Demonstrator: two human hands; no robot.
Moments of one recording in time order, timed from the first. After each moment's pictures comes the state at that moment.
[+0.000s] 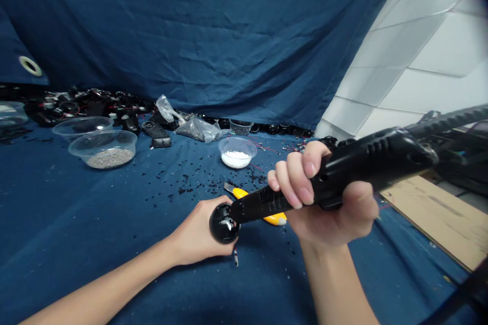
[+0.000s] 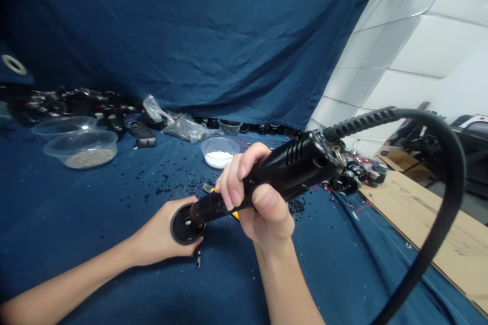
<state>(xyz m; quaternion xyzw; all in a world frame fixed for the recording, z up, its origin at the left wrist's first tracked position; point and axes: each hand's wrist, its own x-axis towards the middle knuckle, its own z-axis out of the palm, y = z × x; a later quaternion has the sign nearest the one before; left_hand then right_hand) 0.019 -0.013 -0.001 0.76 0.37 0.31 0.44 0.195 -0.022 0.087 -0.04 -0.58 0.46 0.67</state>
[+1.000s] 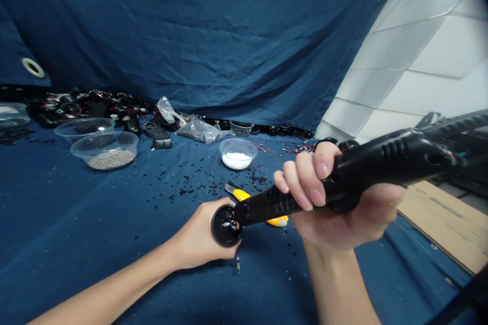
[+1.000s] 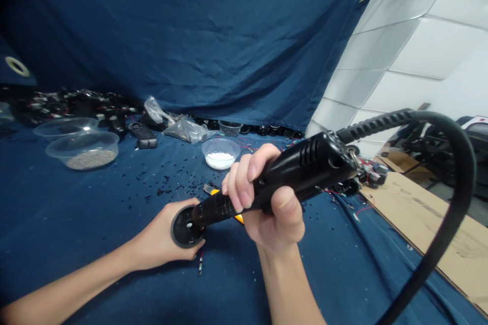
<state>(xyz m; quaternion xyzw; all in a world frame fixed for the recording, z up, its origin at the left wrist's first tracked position) 0.020 -0.015 0.003 0.74 0.35 0.34 0.46 0.197 -0.024 0.087 -0.05 -0.57 0.45 0.68</state>
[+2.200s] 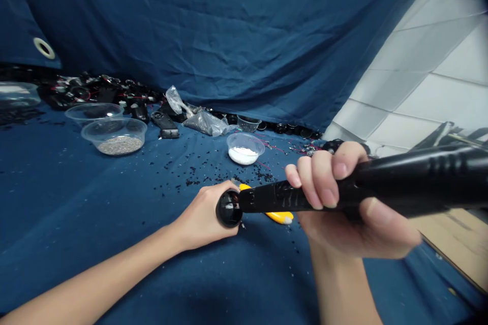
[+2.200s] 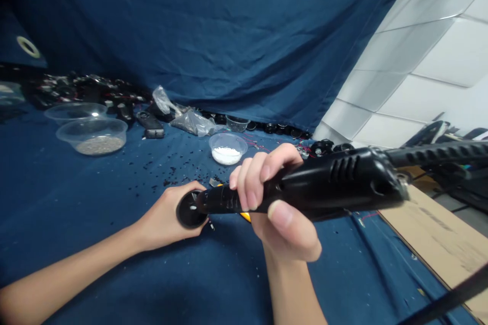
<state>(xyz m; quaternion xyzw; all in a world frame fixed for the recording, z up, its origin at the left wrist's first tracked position) 0.013 -0.007 0.004 0.78 0.38 0.38 0.31 0.191 -0.026 0.086 -0.02 -0.59 0.43 0.68</state>
